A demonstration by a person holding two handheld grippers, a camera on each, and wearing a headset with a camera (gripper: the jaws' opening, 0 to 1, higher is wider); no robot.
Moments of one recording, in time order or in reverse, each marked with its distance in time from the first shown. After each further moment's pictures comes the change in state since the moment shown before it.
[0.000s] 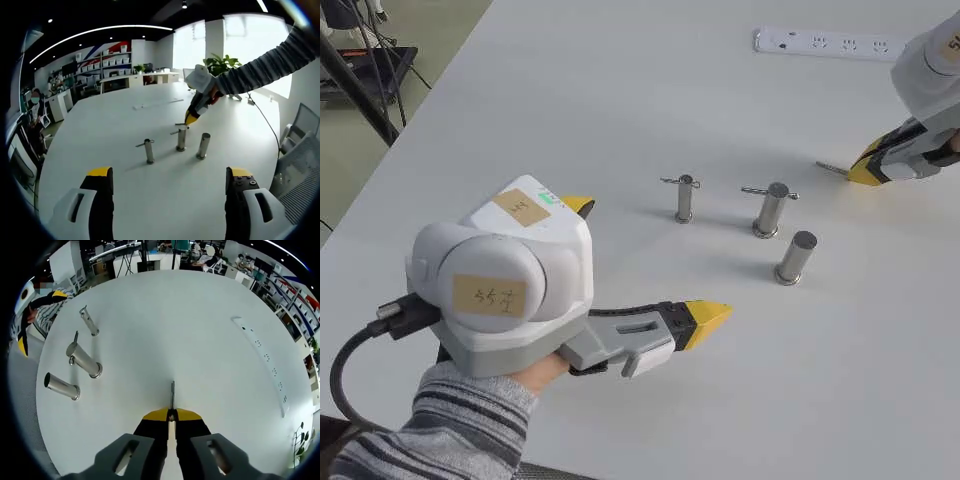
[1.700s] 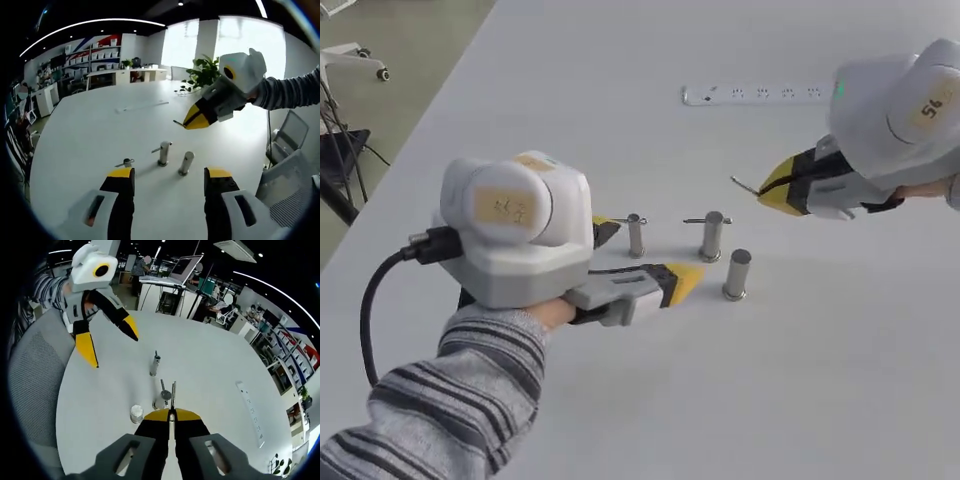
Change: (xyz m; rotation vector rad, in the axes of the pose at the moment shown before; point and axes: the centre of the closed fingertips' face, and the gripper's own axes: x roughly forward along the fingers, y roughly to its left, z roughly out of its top) left arm 0.016 -0.032 0.040 -0.049 0.034 -0.153; right arm -0.090 0.098 0.063 -0.260 -0.315 -0.076
